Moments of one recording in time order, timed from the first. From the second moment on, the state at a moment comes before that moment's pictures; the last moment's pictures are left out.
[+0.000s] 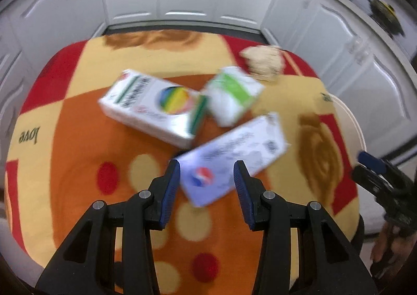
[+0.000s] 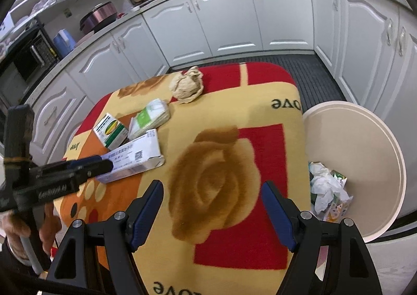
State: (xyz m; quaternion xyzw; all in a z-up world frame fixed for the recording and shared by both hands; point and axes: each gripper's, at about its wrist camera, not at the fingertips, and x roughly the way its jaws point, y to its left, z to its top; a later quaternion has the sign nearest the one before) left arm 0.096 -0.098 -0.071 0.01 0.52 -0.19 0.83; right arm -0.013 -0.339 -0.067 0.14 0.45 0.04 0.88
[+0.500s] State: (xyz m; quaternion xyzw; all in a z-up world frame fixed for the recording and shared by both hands) left arm 0.117 -0.093 -0.078 -0.03 0.52 -0.18 0.83; right arm -0.002 -0.321 -0.074 0.14 0.46 0.05 0.88
